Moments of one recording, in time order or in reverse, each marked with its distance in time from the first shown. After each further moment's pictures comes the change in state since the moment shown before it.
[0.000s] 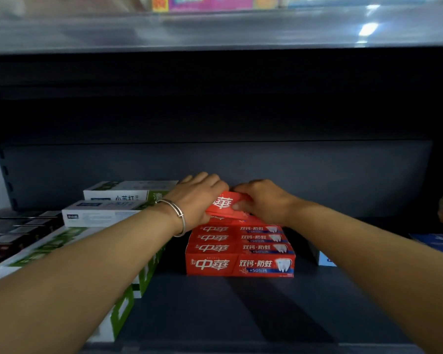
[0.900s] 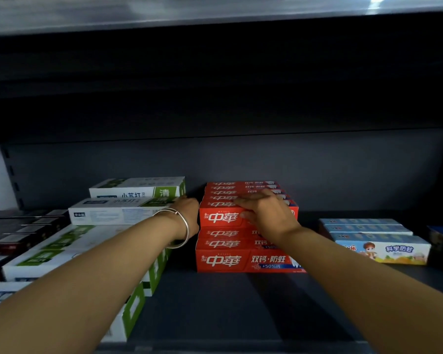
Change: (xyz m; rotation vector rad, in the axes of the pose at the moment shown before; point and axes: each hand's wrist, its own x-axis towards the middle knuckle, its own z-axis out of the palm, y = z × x) left_hand -0.017 -0.012 0.026 -0.244 -0.400 -0.464; right_hand 0.006 0.011 0.057 -0.214 0.197 0.035
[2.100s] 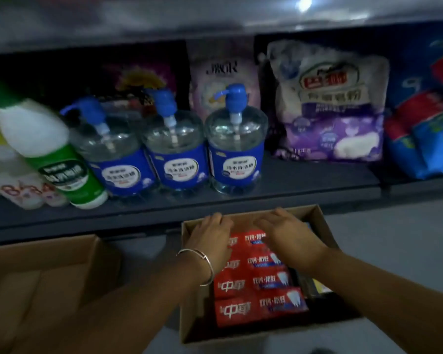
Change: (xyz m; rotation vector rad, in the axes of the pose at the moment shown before) left_hand -0.322 0.230 0.348 -0.136 -0.358 0.299; right_hand -0.502 0.086 0.172 0.042 -0.343 -0.101
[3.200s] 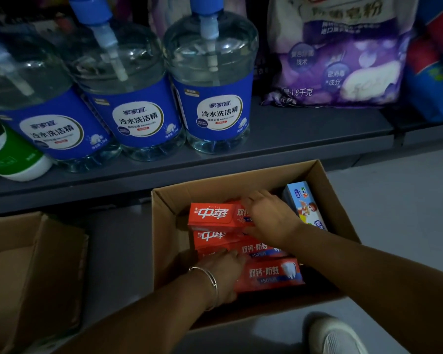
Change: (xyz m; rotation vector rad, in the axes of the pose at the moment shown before) left_hand -0.002 0.017 0.122 0.058 -0.512 0.252; right_hand 0.008 0.000 0.066 0.125 -0.378 0.254
